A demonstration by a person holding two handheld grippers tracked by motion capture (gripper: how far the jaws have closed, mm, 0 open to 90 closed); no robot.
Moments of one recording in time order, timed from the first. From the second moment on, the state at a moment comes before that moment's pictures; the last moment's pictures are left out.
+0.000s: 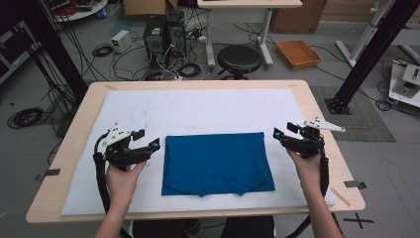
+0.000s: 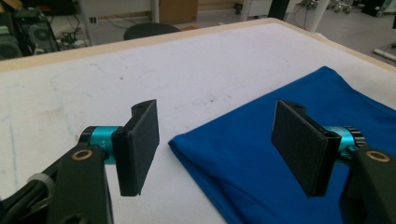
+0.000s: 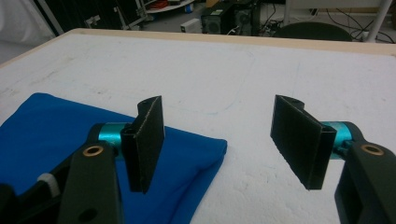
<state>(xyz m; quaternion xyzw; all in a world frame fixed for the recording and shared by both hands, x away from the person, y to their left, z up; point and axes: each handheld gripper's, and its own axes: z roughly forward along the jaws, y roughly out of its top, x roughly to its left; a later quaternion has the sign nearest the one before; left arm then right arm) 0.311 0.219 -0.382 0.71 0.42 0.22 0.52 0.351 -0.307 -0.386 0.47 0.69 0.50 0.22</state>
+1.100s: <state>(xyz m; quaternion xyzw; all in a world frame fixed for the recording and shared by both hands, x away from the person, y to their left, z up) 0.252 0.187 -0.452 0.72 0.52 0.13 0.44 0.350 -0.276 -0.388 0.44 0.71 0.50 0.22</state>
